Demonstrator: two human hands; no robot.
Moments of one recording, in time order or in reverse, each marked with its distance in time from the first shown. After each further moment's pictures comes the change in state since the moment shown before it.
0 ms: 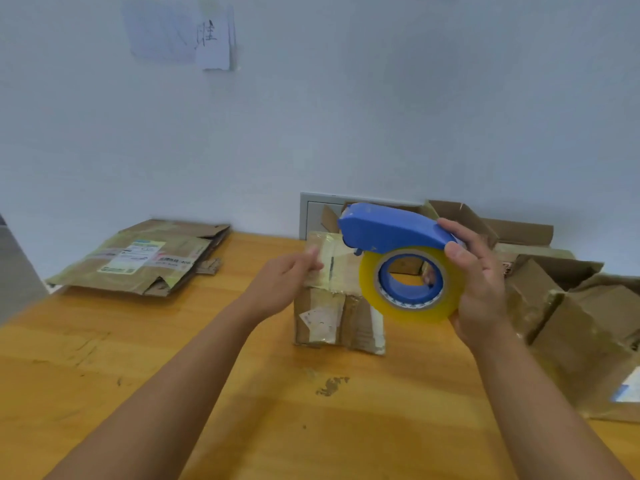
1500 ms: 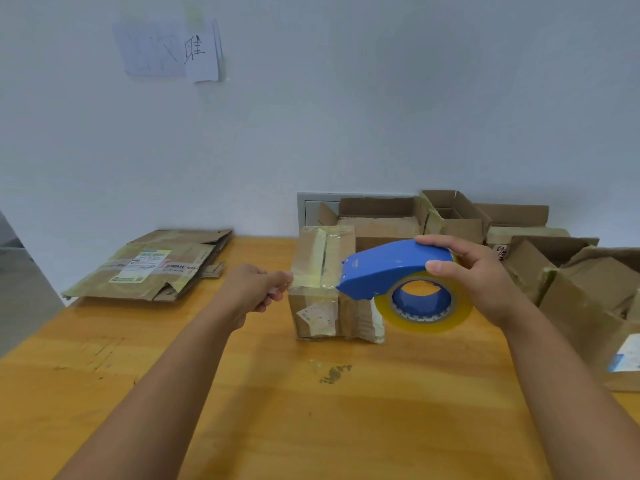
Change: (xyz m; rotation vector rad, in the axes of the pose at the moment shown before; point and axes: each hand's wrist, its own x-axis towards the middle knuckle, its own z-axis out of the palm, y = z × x) left_hand -0.018 -0.003 -0.024 -0.180 0.106 -0.462; right_hand 0.004 -0.003 -0.048 -0.419 -0.352 0.076
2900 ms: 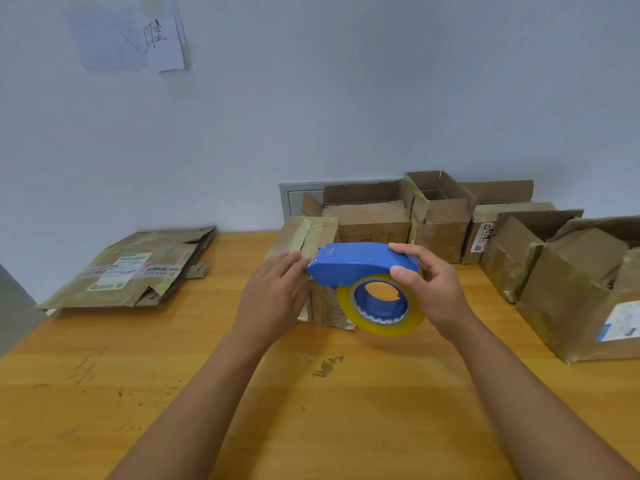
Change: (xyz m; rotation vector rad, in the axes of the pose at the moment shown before) left_hand 0.006 -0.034 0.054 0.908 0.246 0.928; right_hand -0.013 0.043 0.052 0.164 0.204 0.044
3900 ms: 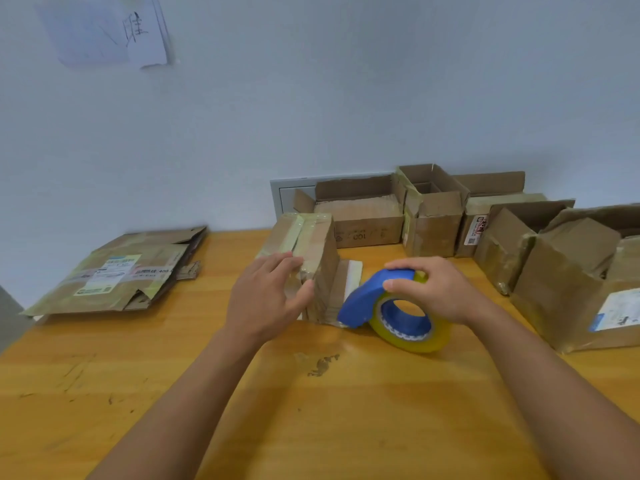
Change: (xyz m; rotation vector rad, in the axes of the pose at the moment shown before) left_hand 0.005 0.006 -0.003 -0.114 0.009 -0.120; right_hand 0.010 0.002 -0.033 -0.526 -0.241 0.125
